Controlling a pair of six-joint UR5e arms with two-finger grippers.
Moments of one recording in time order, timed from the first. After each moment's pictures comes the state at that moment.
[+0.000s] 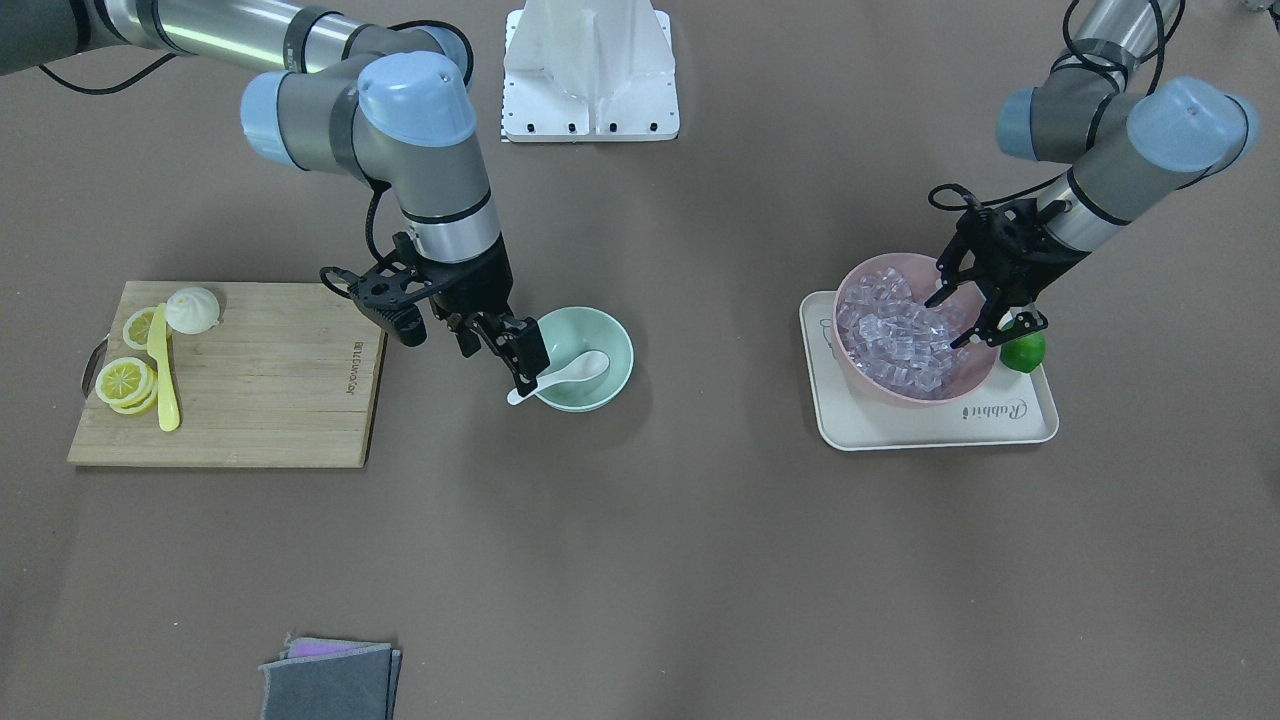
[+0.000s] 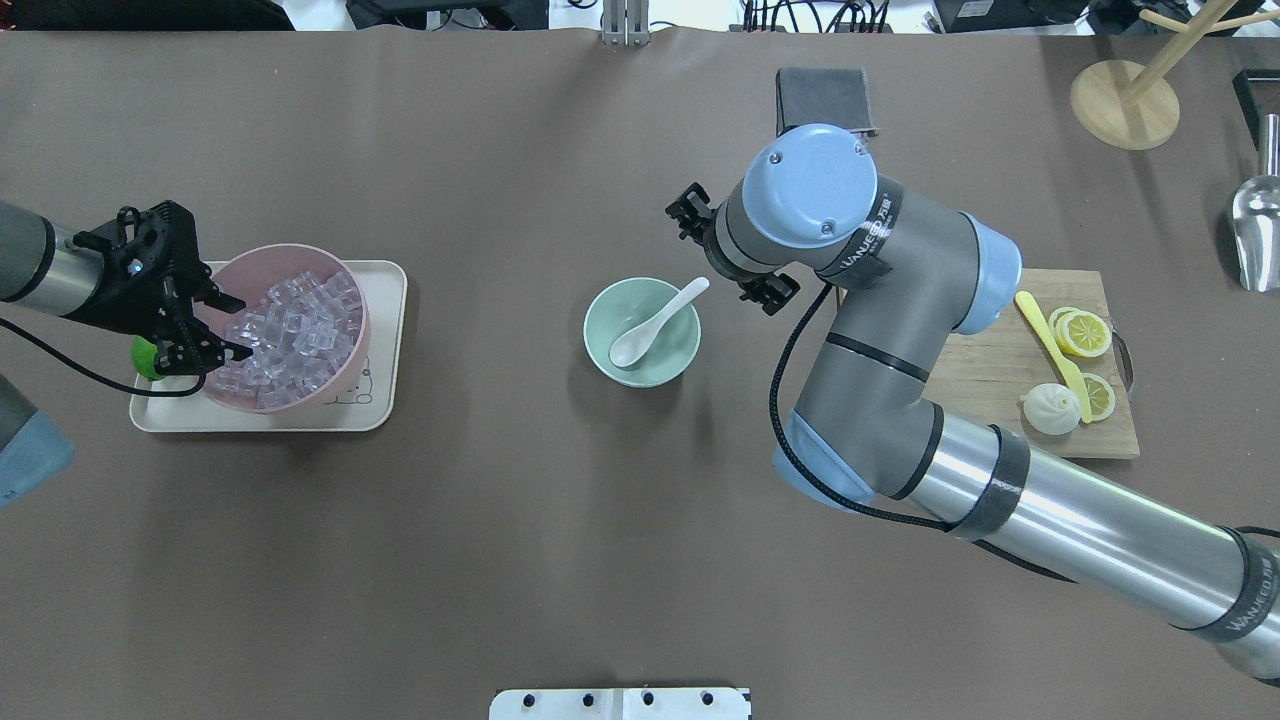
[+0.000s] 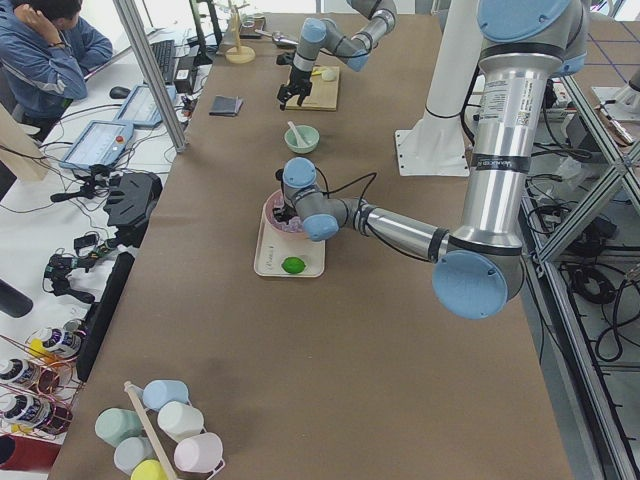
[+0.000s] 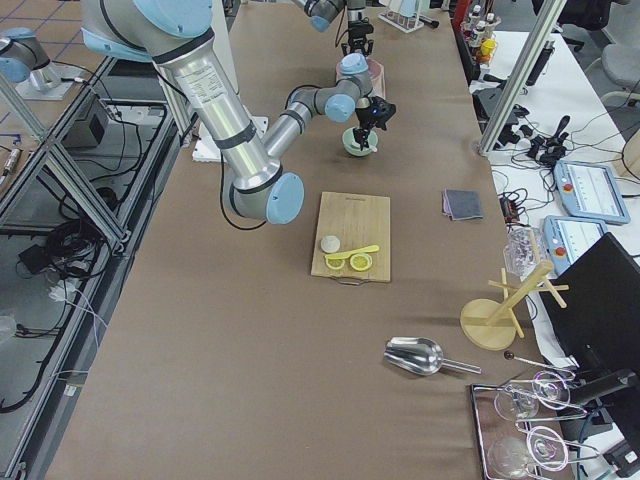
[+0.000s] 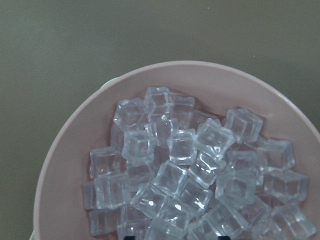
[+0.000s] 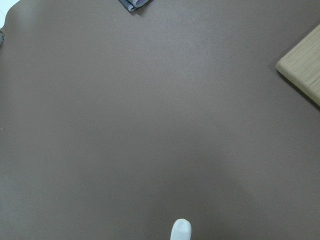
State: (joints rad) left arm -0.90 -1.67 -1.68 -2.32 -2.23 0.20; right arm 0.62 -0.91 1.68 -1.45 1.71 1.93
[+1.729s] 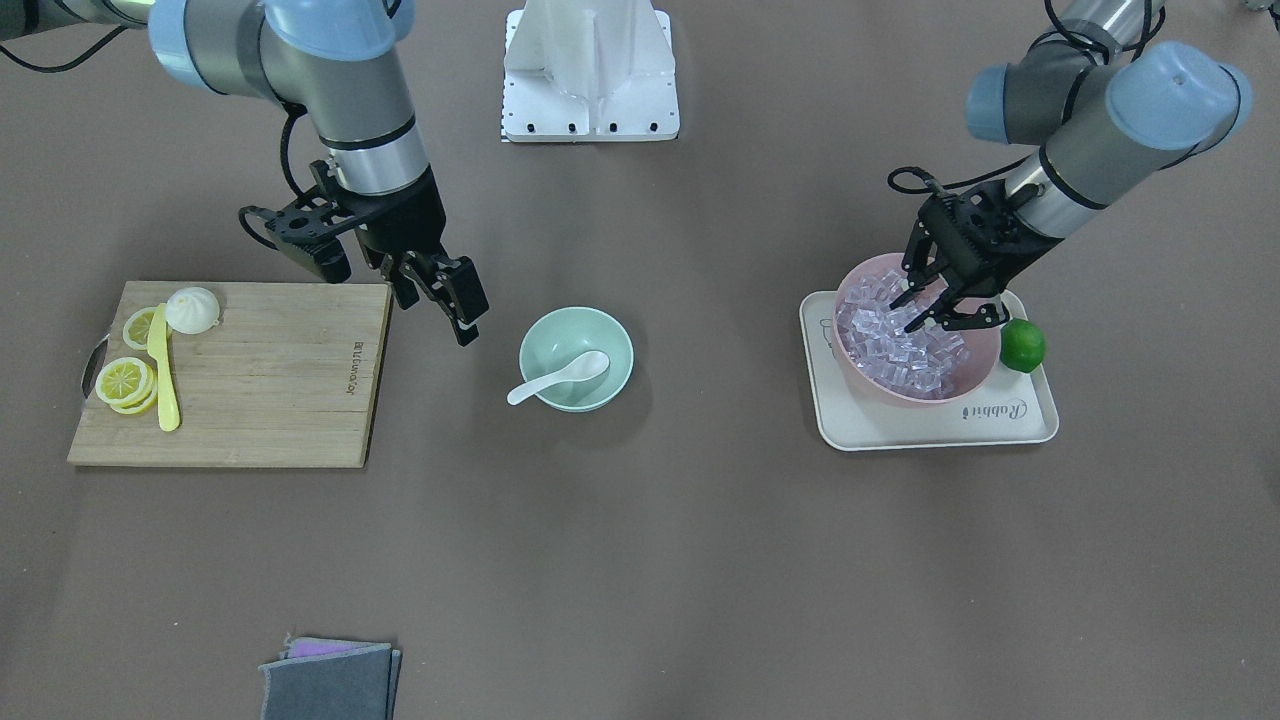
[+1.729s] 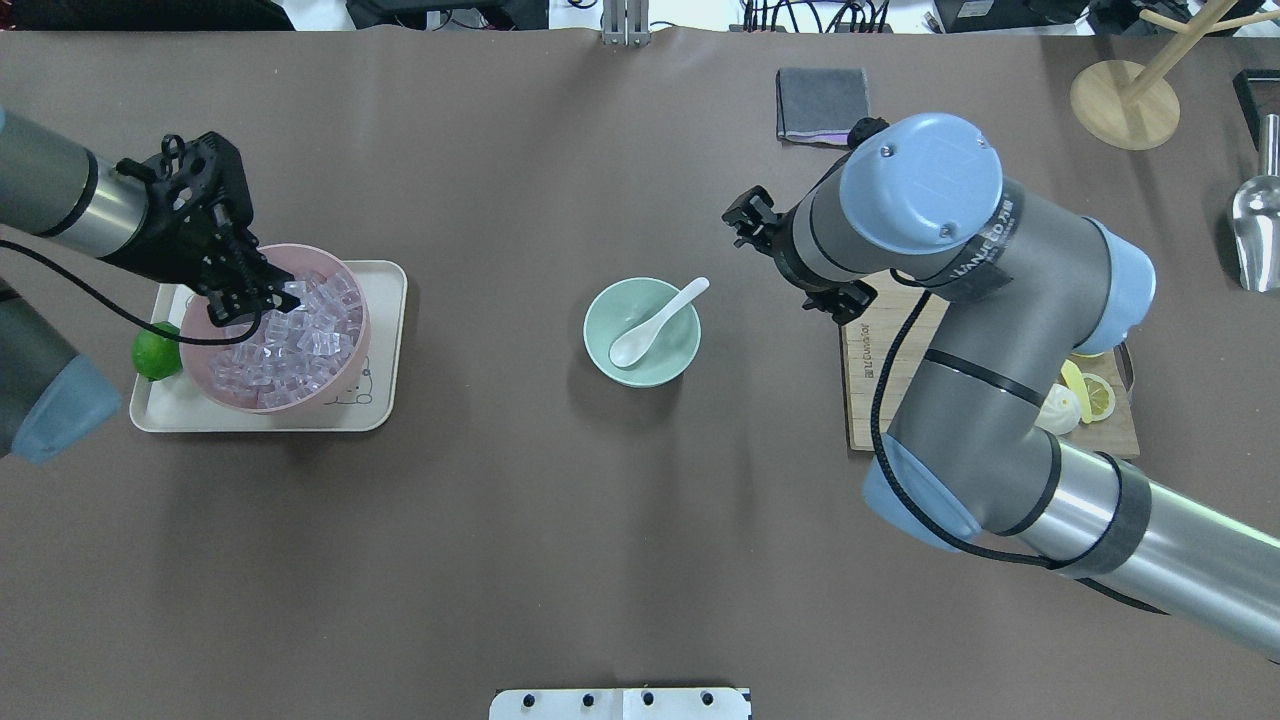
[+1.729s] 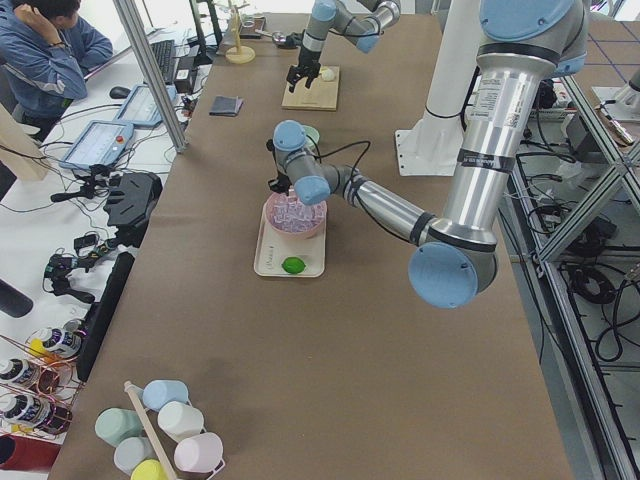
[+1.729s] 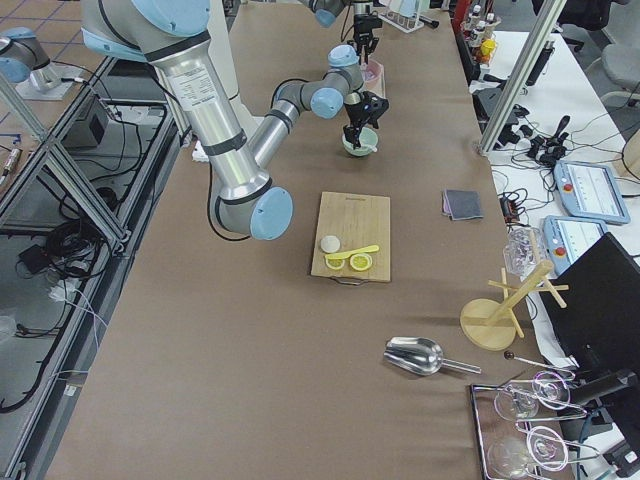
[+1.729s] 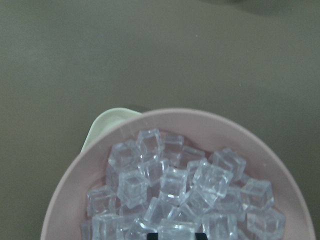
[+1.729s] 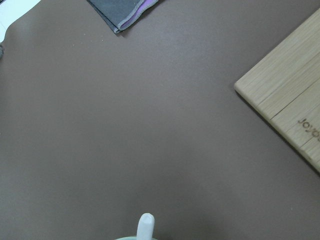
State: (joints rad) left arm -0.92 -1.85 -1.79 -2.03 -2.27 0.05; right arm 0.66 -1.05 1.90 -1.54 1.76 1.83
